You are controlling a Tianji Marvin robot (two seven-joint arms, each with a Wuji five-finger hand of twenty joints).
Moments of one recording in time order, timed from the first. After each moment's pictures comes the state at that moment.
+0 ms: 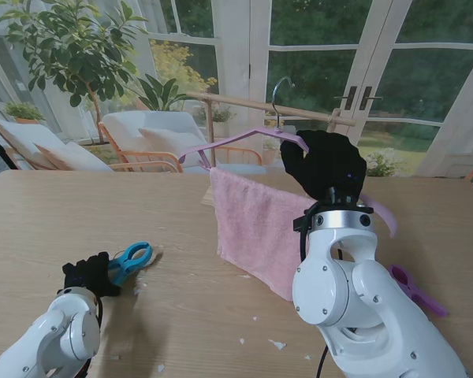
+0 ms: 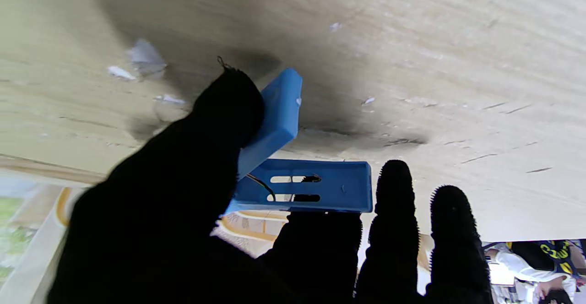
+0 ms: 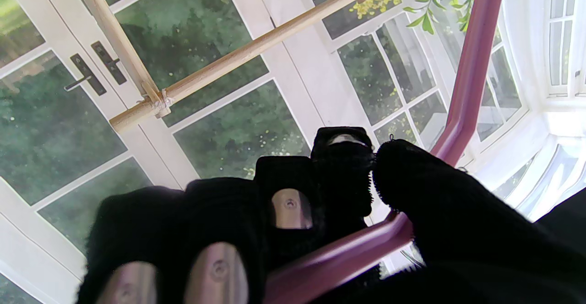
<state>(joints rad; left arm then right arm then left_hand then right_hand) 1.75 -1.07 -1.33 -1.65 0.94 0.47 -0.09 -1.53 -1.18 1.08 -2.19 -0.91 0.66 -0.29 0.78 -0.61 0.69 -0.18 0.21 0.36 0.67 0.61 0.38 0.28 0.50 0.71 0.28 0.30 0.68 0.83 -0.05 0.38 0.89 0.85 0.35 -0.30 0.82 -0.06 1.06 -0.16 1.14 1.17 1.24 -0.03 1.42 1.11 1.28 0.02 1.69 0.87 1.16 0.14 1.89 0.82</state>
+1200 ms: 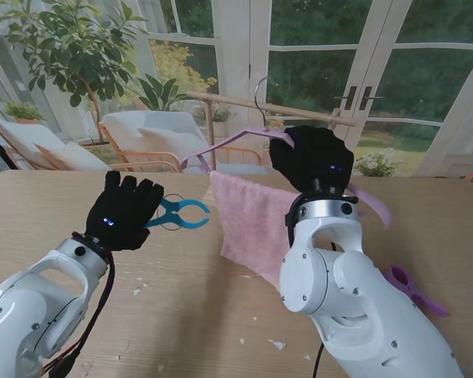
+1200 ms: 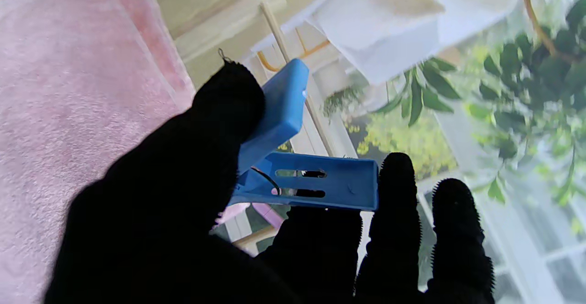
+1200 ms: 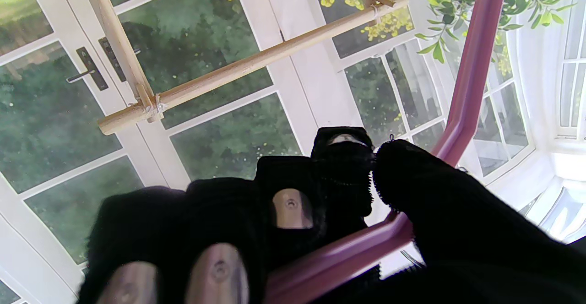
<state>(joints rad) 1.77 -1.04 -1.42 -2.14 1.52 -0.11 -0.13 -1.42 -1.16 0.99 -2.15 -1.01 0.77 -0.18 0.79 -0.65 0.69 -0.19 0.25 0.36 0.68 0.60 0.42 0.28 0.49 0.72 0.34 0.32 0.68 0.82 0.00 0.42 0.96 0.82 0.35 -0.30 0.82 -0.06 1.06 -0.16 1.14 1.17 1.24 -0.04 1.42 1.11 1.28 0.01 1.69 0.88 1.16 0.13 1.89 0.82</state>
